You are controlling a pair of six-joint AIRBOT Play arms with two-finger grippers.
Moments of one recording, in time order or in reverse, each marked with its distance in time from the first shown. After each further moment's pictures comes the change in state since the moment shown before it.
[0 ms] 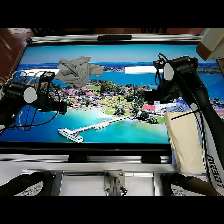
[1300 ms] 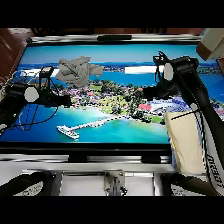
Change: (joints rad) left arm -0.001 -0.015 0.000 -0.079 0.204 -0.058; right arm 0.000 0.000 0.000 -0.015 -0.116 -0.007
